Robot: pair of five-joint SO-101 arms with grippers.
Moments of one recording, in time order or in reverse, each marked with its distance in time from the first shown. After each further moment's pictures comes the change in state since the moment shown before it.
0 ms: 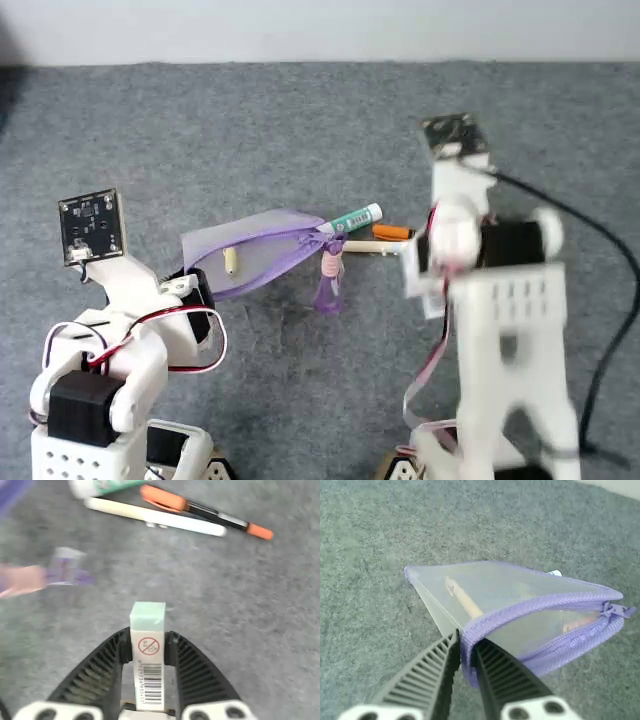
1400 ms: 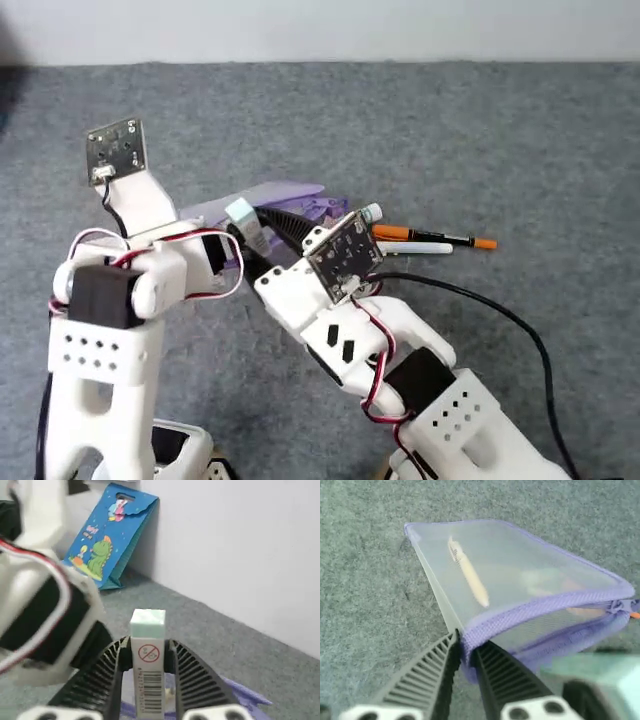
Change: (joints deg) left arm 0.0 27.1 -18.5 3.0 4.6; right arm -31.0 -24.8 46.0 -83.8 0.3
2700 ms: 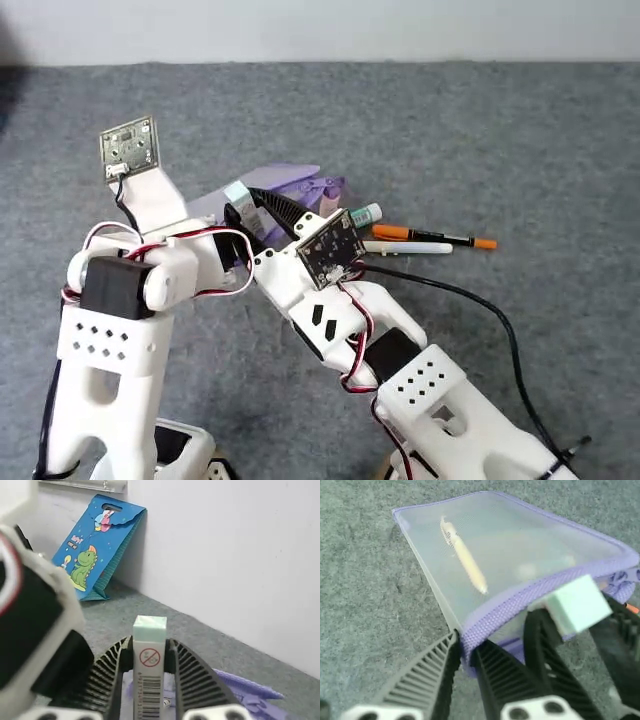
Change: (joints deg) left arm 3.3 1.4 -0.2 -0.1 2.7; right arm 1.4 13.2 4.9 -21.0 3.3
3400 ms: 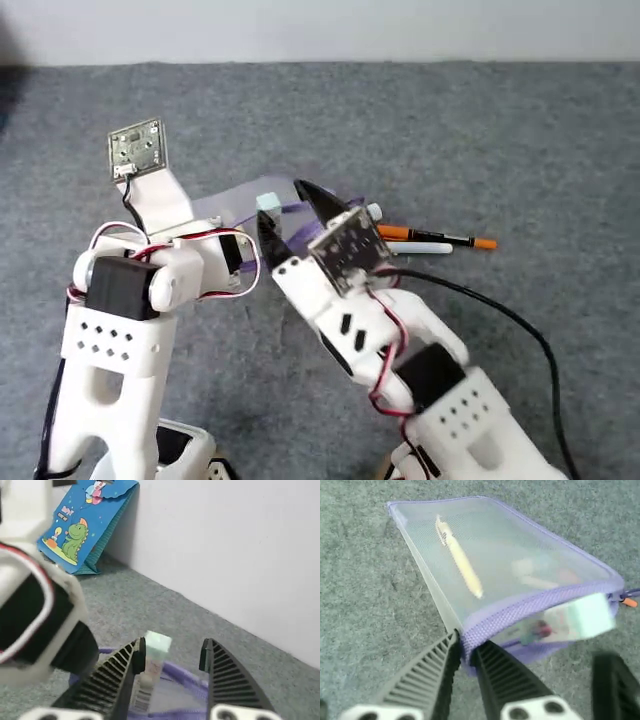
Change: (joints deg) left arm 0.8 0.1 0.1 0.1 0.3; right arm 2.4 -16.4 -6.7 29.8 2.7
